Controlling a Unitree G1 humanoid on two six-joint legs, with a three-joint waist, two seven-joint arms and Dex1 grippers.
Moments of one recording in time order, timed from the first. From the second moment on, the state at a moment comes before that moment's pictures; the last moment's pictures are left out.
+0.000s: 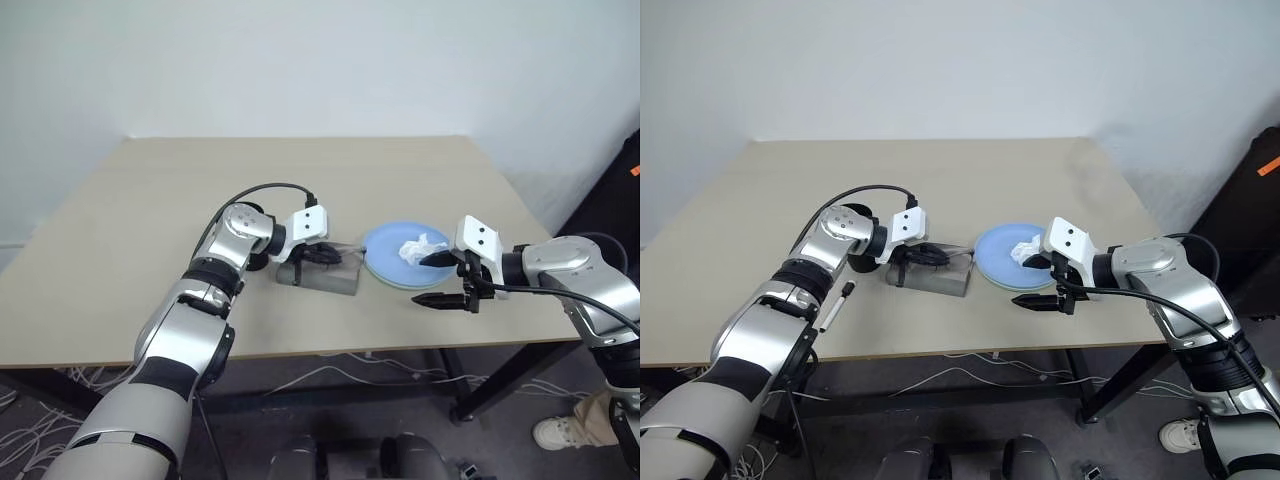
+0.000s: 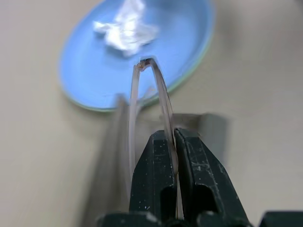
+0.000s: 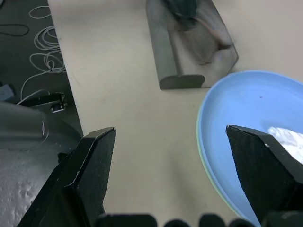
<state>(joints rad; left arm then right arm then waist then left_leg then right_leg) -1.10 0.38 -0.33 1.19 0.09 -0.35 -1.19 -0.54 -0.81 0.21 -0.17 0.30 0.65 1.13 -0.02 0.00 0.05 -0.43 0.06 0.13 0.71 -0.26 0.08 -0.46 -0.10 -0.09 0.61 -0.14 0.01</state>
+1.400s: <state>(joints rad) -1.06 0.46 -0.20 1.30 0.14 -0.44 -1.52 -0.52 -0.81 0.20 -0.20 0.31 0.68 1.11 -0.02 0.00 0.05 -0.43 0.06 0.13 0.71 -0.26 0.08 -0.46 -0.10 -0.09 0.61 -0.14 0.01</state>
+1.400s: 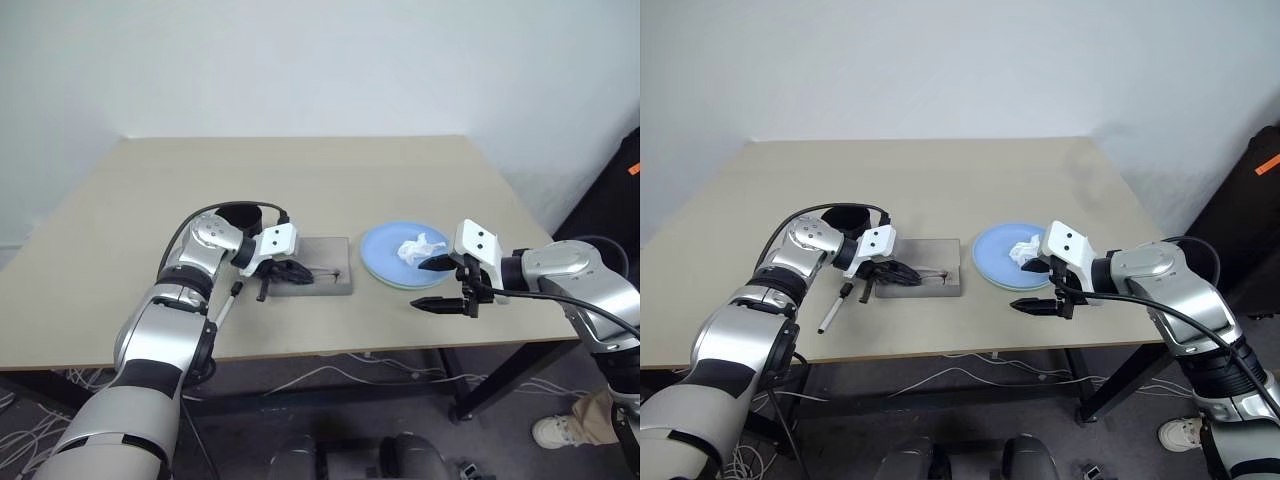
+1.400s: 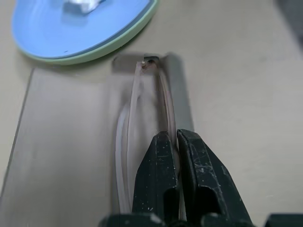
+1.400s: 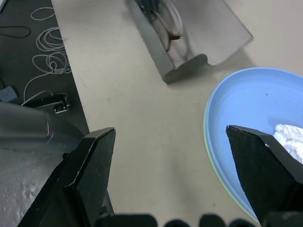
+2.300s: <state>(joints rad) -1.06 0.55 -0.65 1.12 -0.26 -0.08 -1.61 -0.51 -0.81 0.20 -0.21 0.32 0.68 1.09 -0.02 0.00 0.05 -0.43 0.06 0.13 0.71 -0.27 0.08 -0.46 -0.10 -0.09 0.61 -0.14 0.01</state>
